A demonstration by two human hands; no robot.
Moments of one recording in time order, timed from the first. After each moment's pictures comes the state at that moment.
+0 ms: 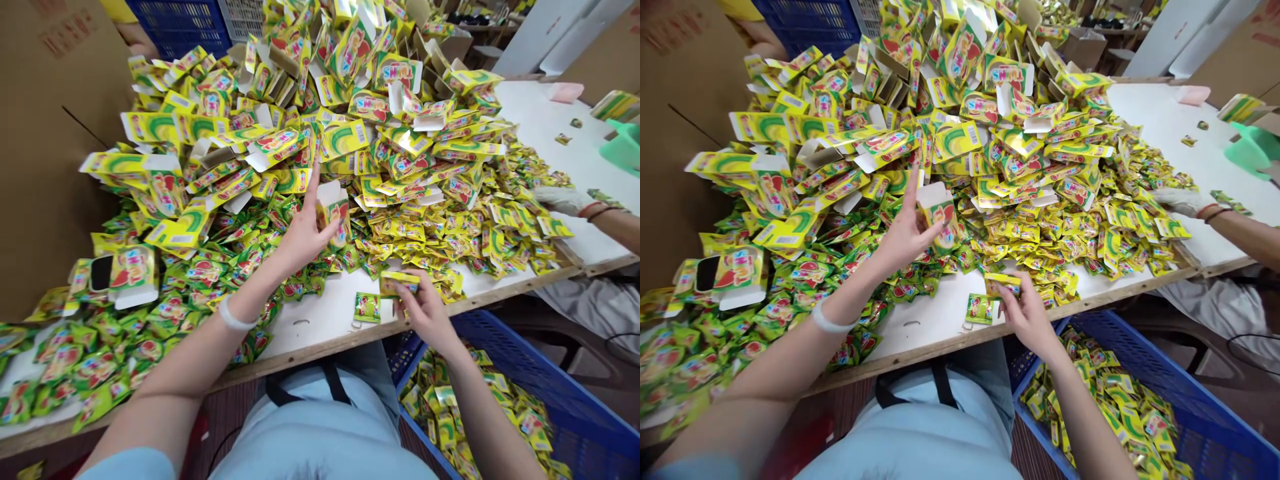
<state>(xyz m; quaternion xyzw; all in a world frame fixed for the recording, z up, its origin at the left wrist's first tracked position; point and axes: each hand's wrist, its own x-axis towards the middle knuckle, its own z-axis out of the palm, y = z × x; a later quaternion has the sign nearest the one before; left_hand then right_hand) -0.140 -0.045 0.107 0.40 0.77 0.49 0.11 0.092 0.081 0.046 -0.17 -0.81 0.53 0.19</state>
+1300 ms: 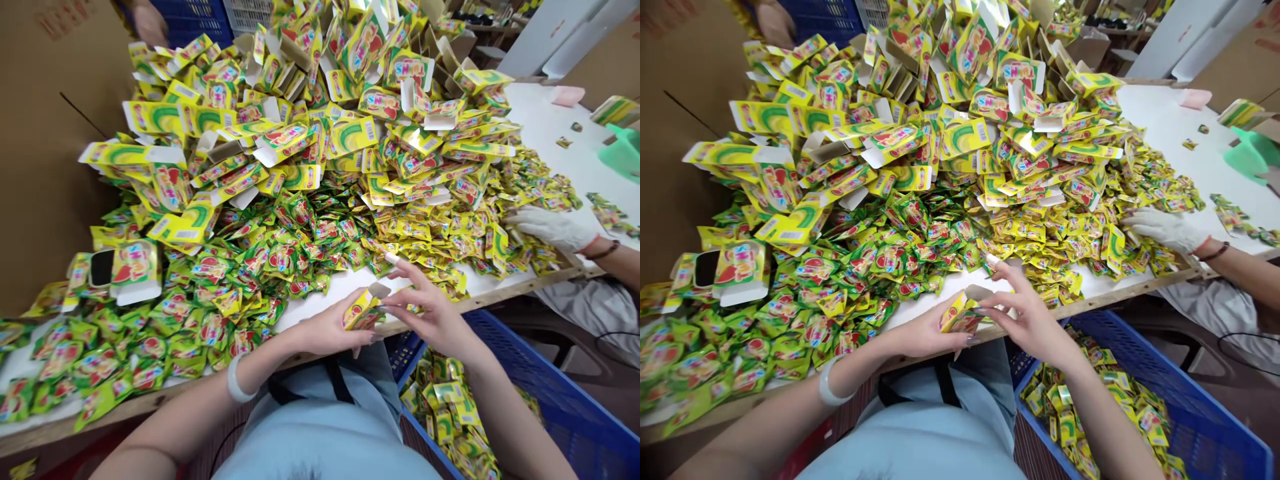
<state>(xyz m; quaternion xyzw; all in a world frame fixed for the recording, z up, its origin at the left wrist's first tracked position) -0.049 -0.105 0.046 0.41 0.54 0.52 0.52 0.091 0.078 0.088 -0.04 -0.89 0.44 0.12</state>
